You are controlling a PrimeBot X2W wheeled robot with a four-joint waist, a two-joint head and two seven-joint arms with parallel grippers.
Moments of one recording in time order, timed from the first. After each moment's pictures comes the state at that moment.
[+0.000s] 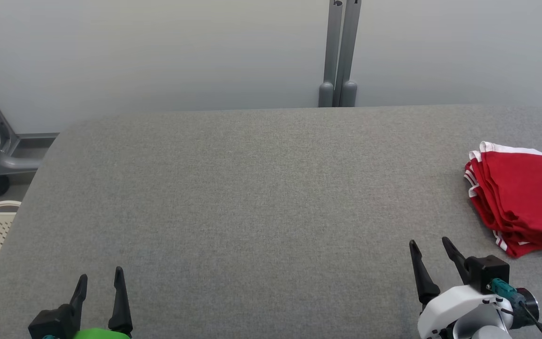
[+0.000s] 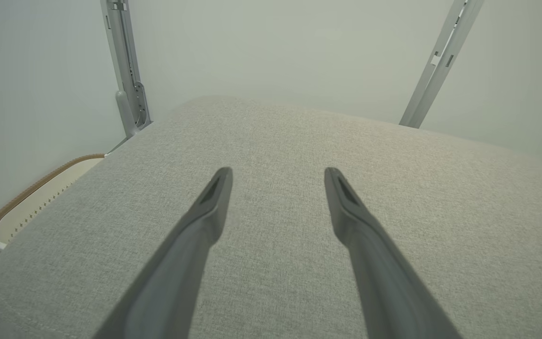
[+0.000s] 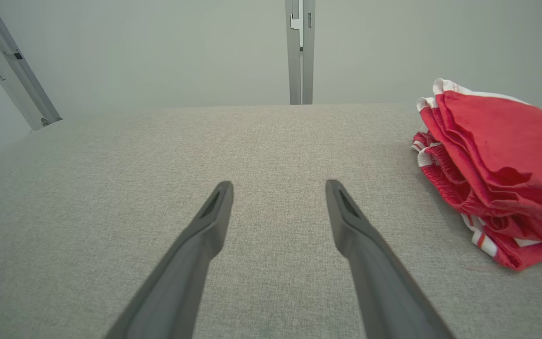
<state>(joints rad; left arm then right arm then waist) 0.05 0.18 -0.10 0.33 -0.42 0.01 -0.26 -0.06 -0.05 0.01 0.40 0.12 0.13 -0.21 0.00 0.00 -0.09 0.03</state>
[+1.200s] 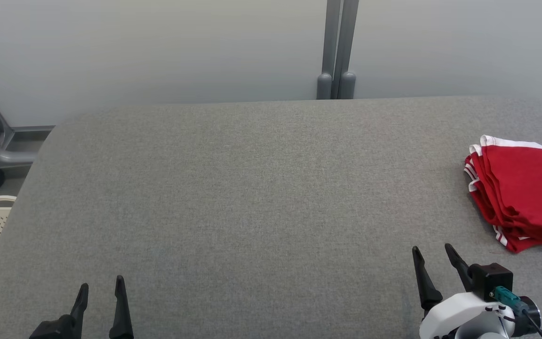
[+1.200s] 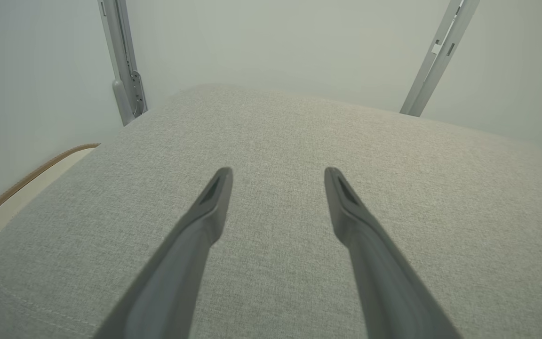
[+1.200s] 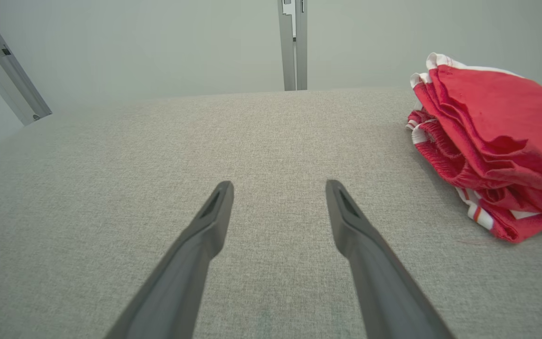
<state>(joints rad) 0.09 0.10 0.01 0.32 -0.31 -0.07 -0.26 -0.04 -0.05 0.00 0.41 0.13 0.13 -0.24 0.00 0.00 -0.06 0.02</state>
